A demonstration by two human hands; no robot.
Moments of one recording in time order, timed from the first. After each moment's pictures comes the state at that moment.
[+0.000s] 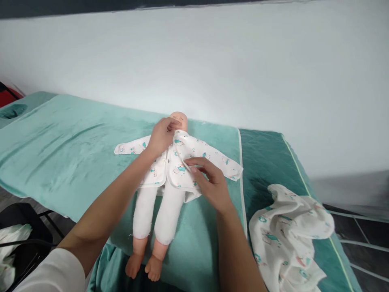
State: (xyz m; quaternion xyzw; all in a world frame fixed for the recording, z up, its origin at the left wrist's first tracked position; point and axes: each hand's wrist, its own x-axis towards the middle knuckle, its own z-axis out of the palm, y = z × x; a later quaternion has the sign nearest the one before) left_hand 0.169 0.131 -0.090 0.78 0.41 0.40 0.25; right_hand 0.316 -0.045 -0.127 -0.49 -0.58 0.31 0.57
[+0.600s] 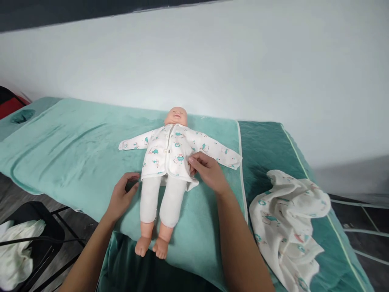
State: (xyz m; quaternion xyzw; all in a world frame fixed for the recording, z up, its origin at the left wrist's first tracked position) left_hand -0.007 -0.039 -0.171 0.71 0.51 0.36 0.32; right_hand 0.317 -0.040 -0.140 -0.51 -0.56 0.40 0.52
